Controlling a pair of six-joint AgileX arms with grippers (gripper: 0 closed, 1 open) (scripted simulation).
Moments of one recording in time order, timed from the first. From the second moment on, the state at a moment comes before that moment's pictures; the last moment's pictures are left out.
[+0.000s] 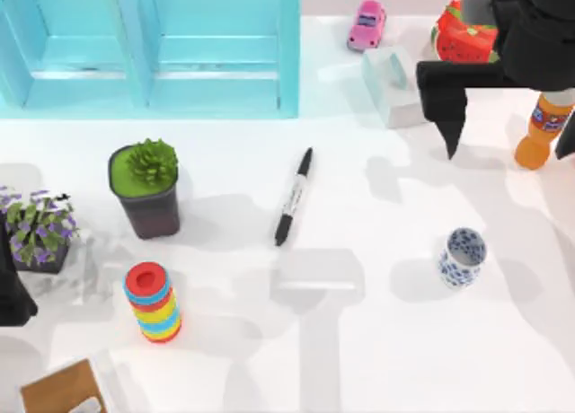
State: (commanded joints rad) left arm 0.00 0.00 0.00 0.00 0.00 0.00; right arm 0.43 1.91 1.93 -1.59 -0.01 0.44
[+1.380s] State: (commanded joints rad) left arm 0.00 0.00 0.00 0.00 0.00 0.00; right arm 0.60 2.54 2.38 -1.29 -0.10 0.90
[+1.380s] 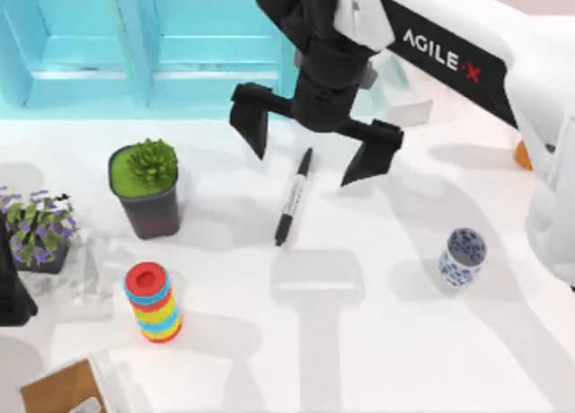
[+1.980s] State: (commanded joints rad) left arm 0.00 0.00 0.00 0.00 0.00 0.00; right arm 0.62 2.63 2.21 -1.02 -0.09 0.92
